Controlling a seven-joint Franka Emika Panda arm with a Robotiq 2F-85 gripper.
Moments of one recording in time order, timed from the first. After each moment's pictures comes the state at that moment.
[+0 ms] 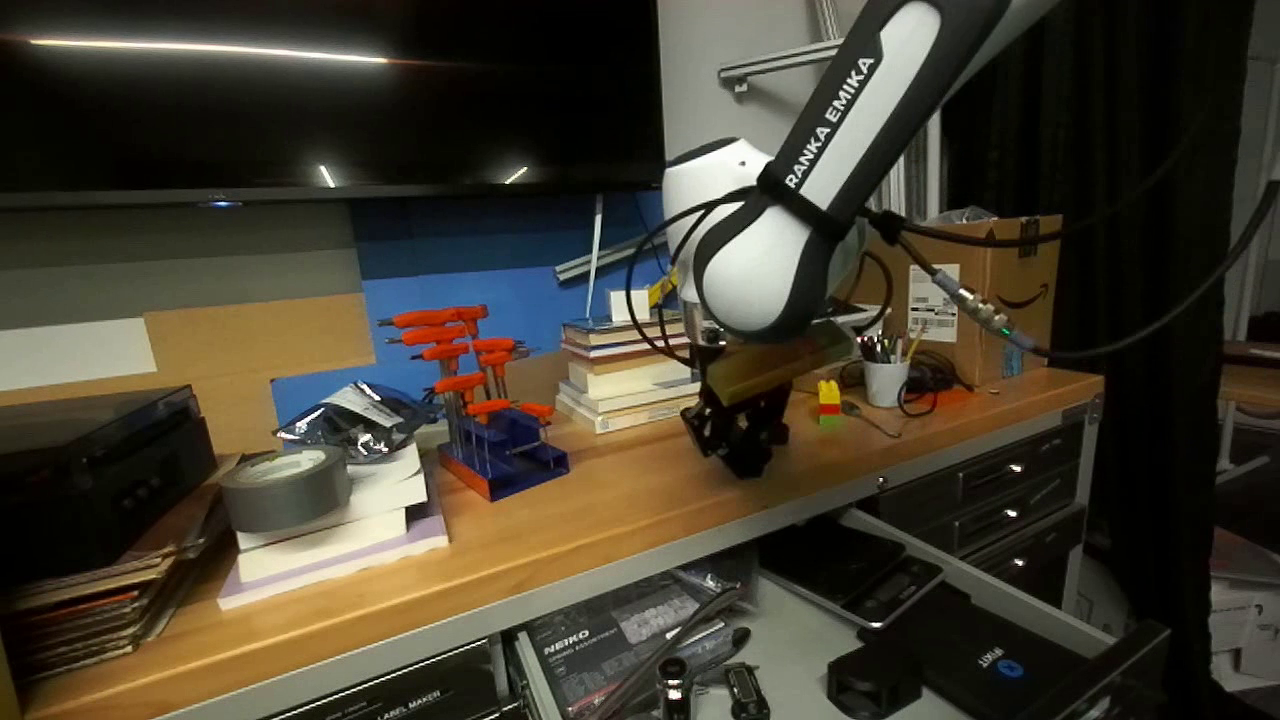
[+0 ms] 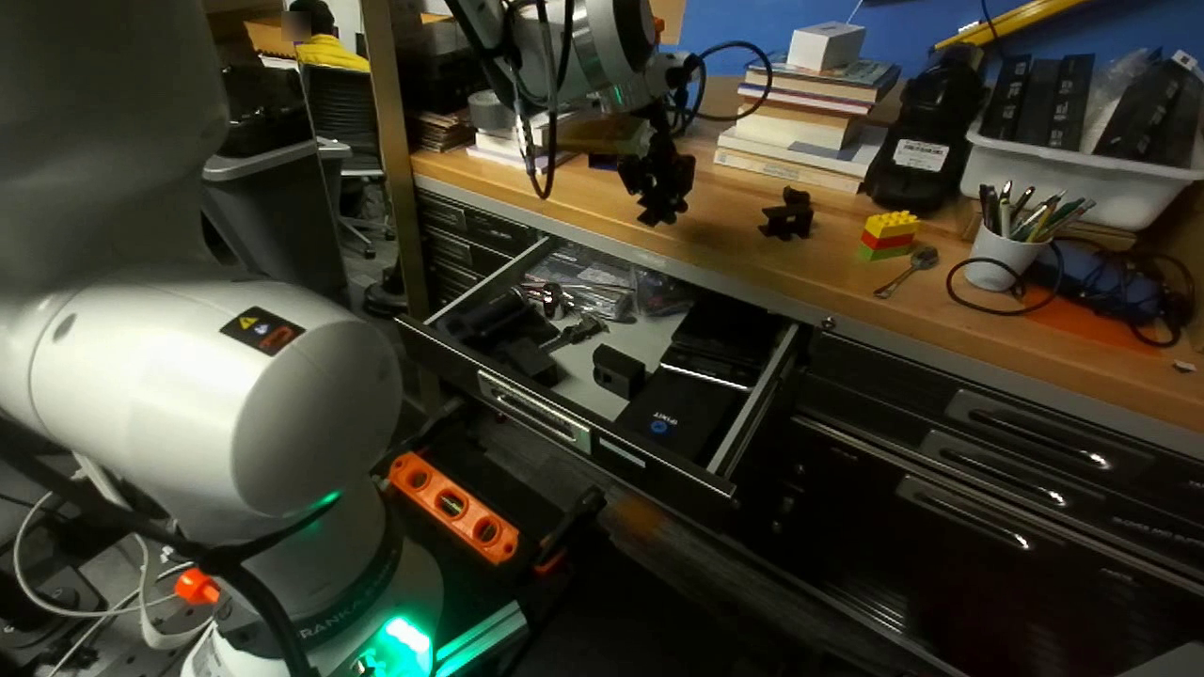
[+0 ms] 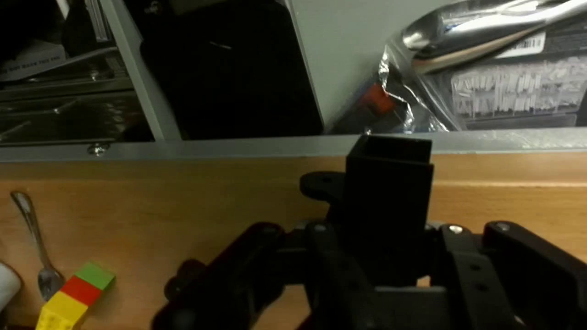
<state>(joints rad) 0.29 0.20 -0.13 -2.17 -0.47 2.53 0.58</state>
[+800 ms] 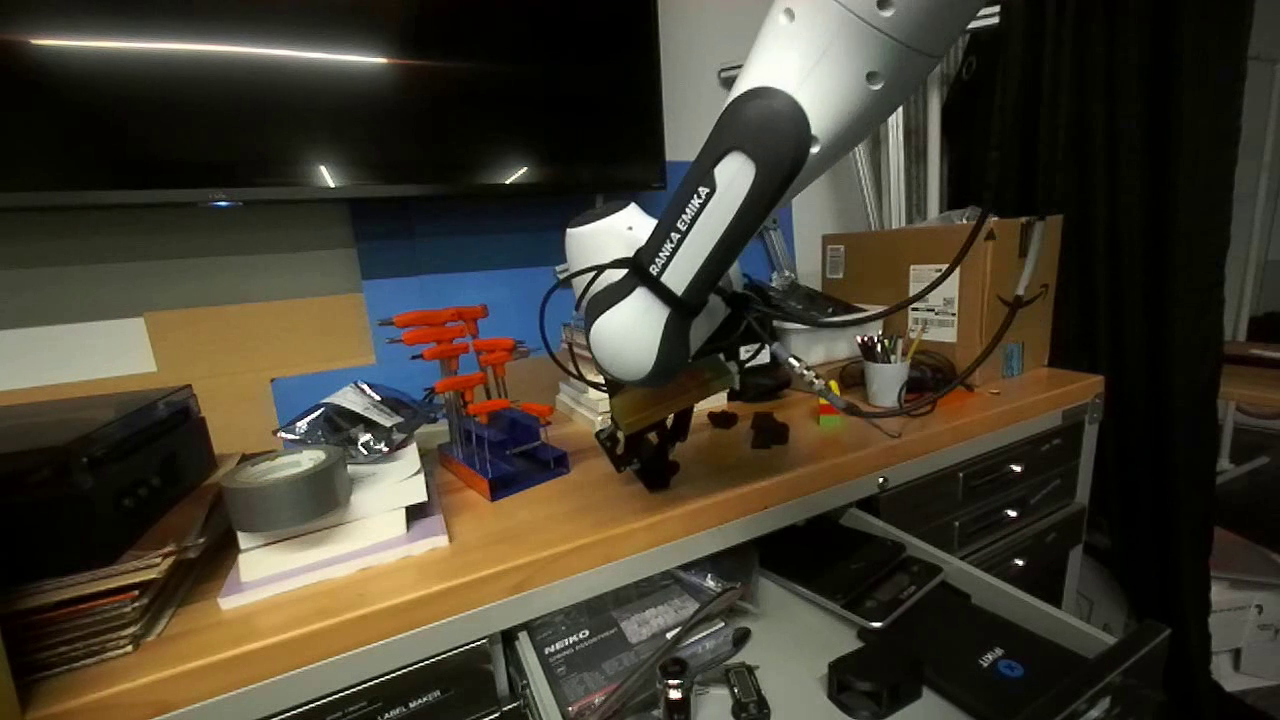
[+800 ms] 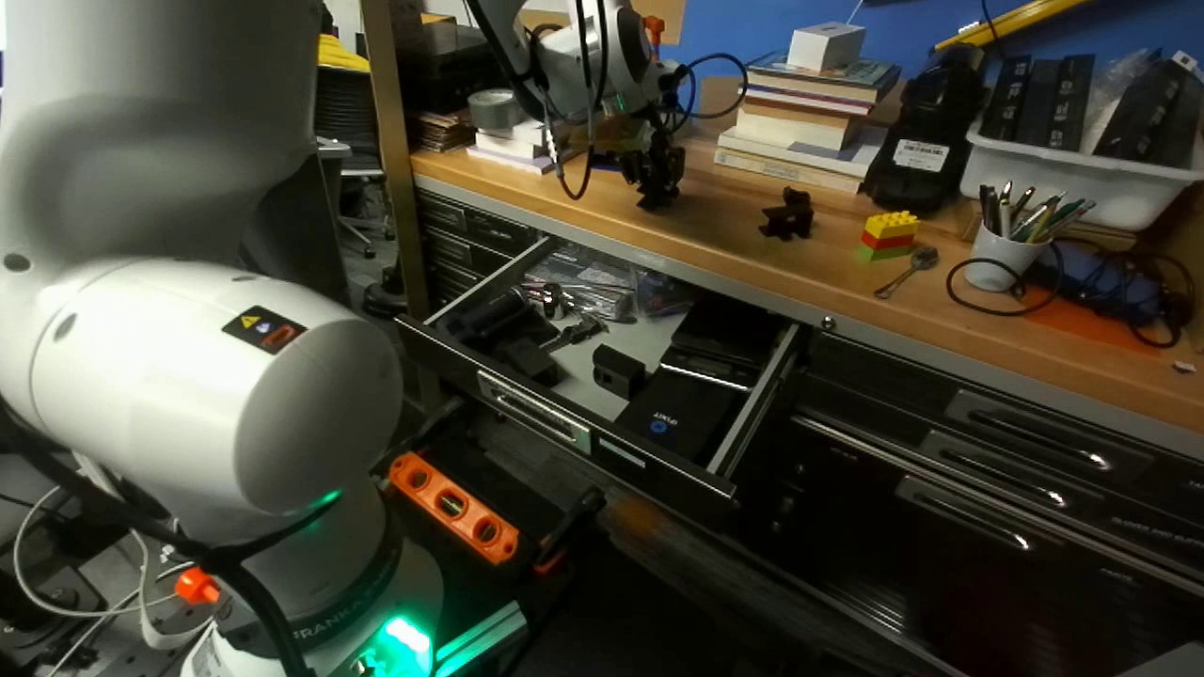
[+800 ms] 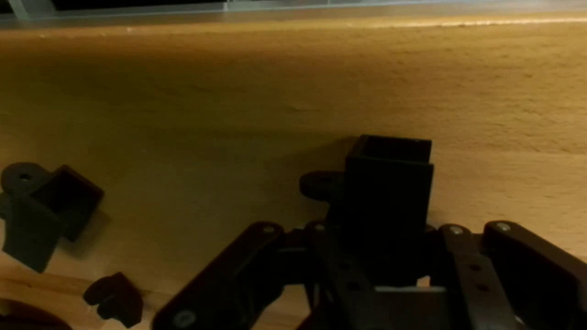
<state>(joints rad) 0.30 0.55 -0.06 -1.74 -0.47 2.48 0.57</state>
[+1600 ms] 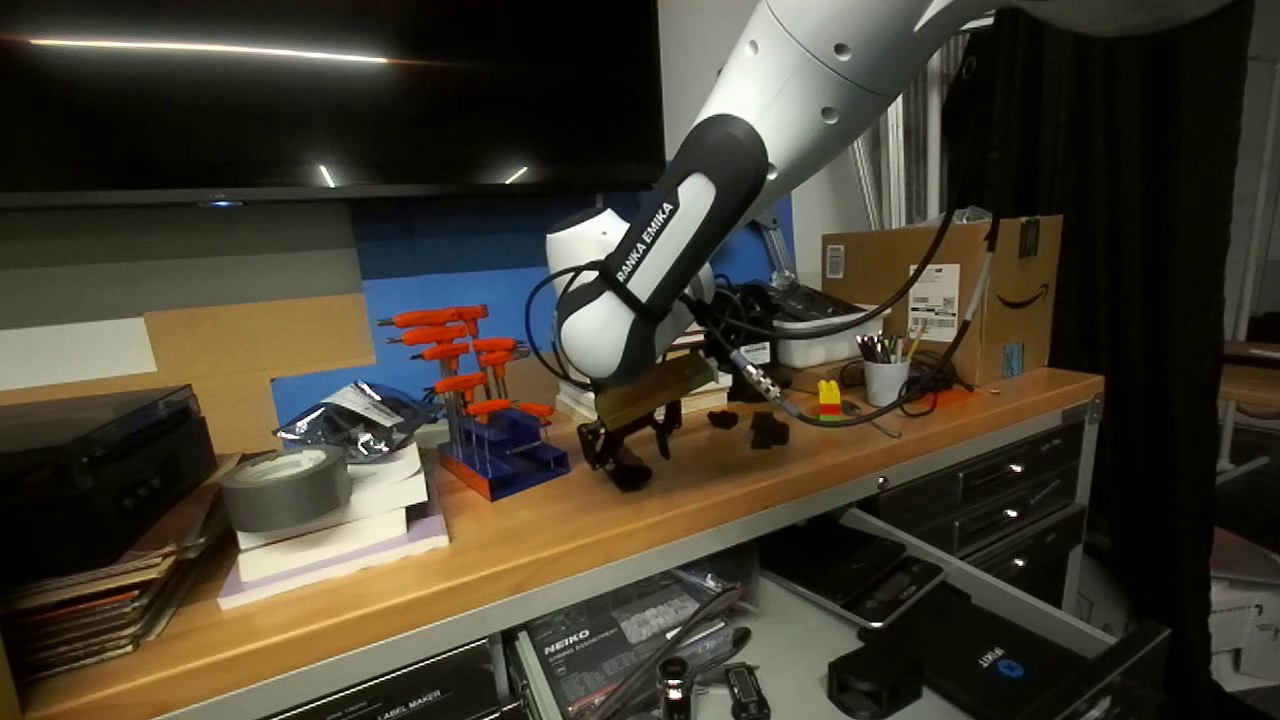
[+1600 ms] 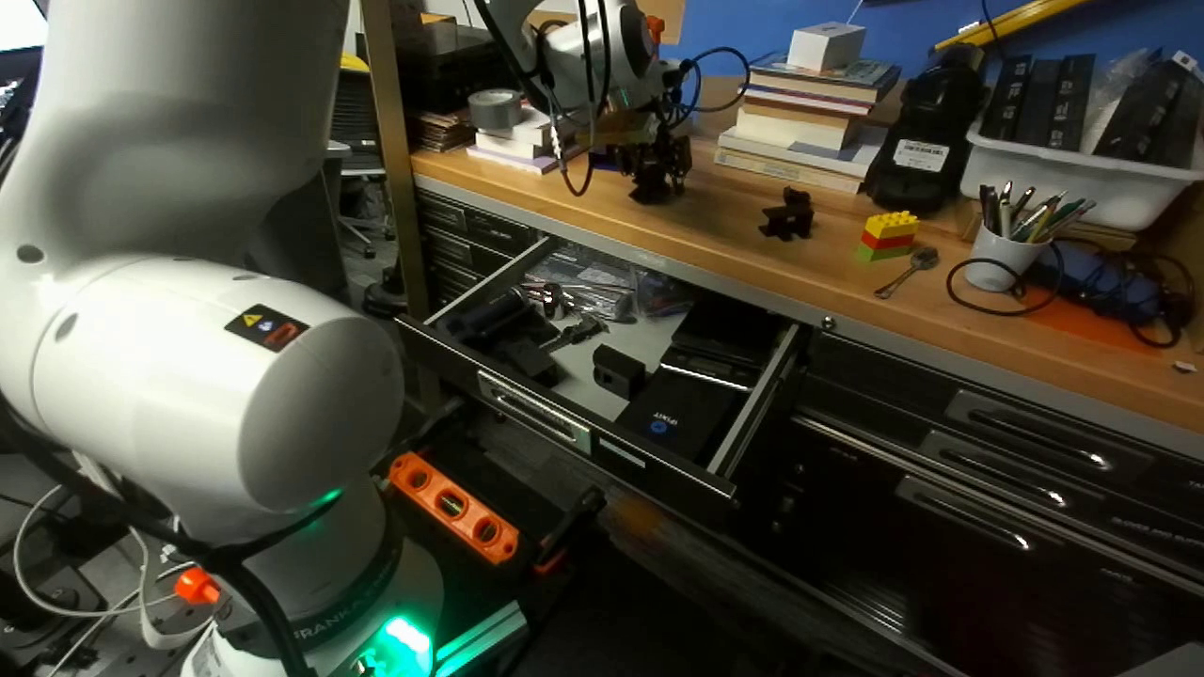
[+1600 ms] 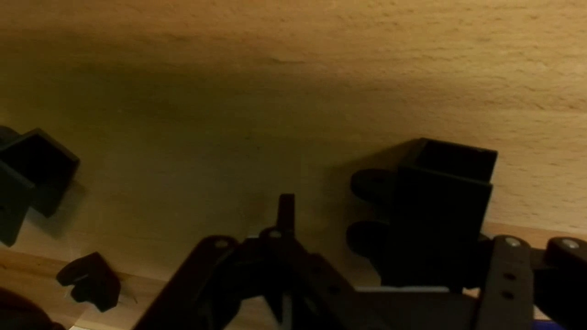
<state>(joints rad) 0.31 0.64 -0.06 -1.60 -0.43 2.38 0.50</state>
